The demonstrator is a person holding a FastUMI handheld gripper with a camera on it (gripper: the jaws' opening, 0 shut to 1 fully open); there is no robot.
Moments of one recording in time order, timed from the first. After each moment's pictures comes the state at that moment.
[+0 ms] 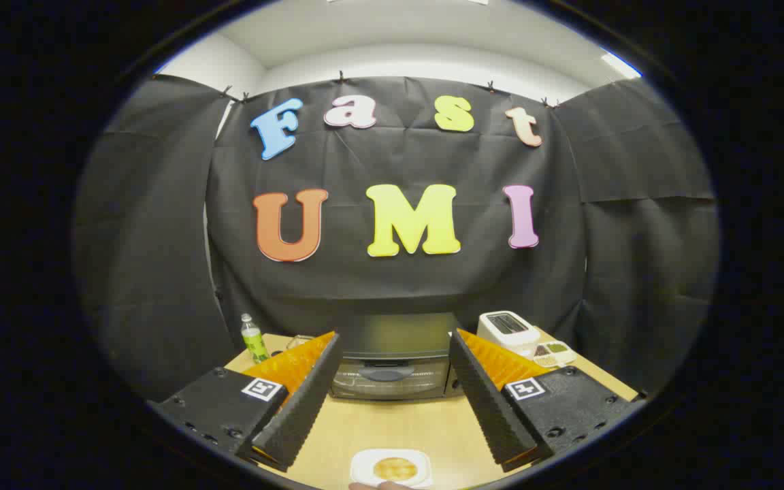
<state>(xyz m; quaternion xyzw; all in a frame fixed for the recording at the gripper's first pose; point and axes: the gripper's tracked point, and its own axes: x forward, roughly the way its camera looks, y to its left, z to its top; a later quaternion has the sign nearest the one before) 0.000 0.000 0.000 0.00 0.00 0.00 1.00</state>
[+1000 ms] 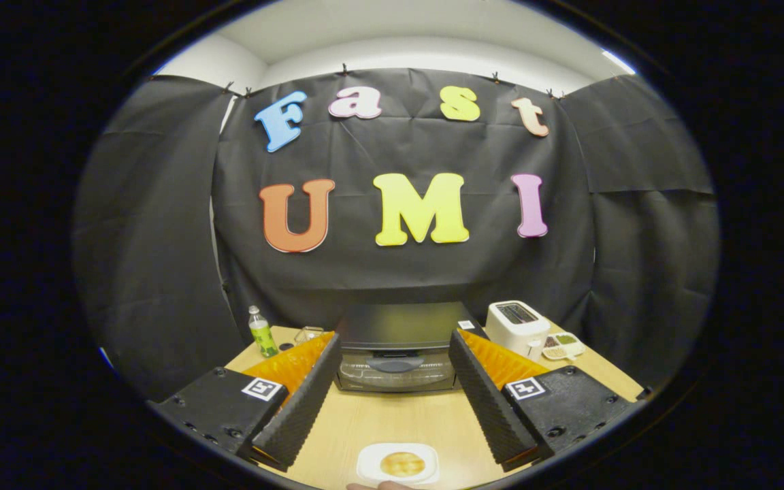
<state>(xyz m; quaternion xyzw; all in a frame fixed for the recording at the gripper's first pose) 0.008 0.007 -0.011 -0.01 0.01 0.01 1.00</state>
